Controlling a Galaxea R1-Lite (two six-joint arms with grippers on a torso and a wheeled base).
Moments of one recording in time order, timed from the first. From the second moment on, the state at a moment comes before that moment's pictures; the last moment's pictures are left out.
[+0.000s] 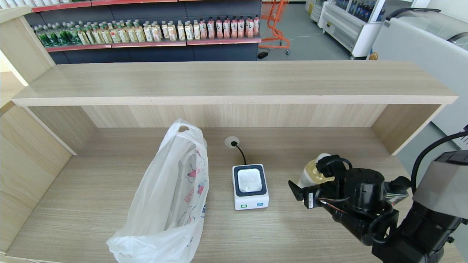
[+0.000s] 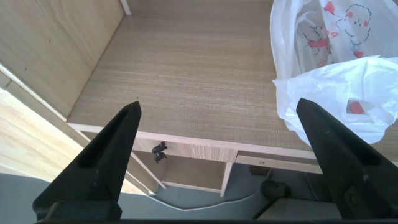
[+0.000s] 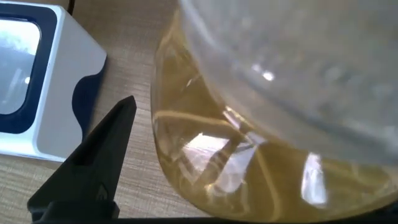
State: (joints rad) left arm 0.00 0.00 0.00 0.05 0.13 0.01; right arm 0.49 2.07 -0.41 -1.39 -0.26 -0.02
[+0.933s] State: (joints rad) left arm 0.00 0.00 0.00 0.05 0.13 0.01; right arm 0.48 2.01 -0.45 -1.35 -0.21 -0.04
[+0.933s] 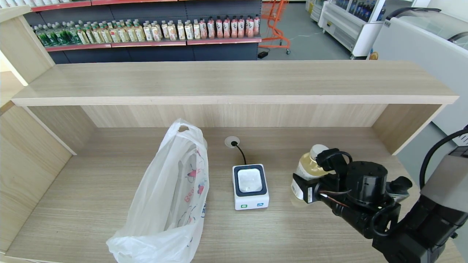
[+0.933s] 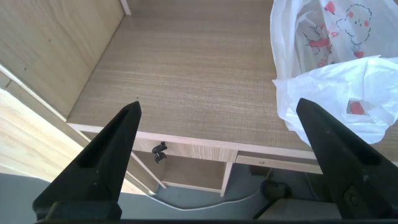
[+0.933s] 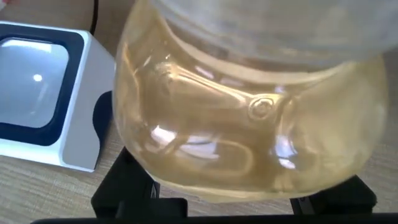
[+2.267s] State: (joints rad) left arm 0.00 0.00 0.00 0.05 0.13 0.01; right arm 0.41 1.26 -0.68 -0.45 0.97 0.24
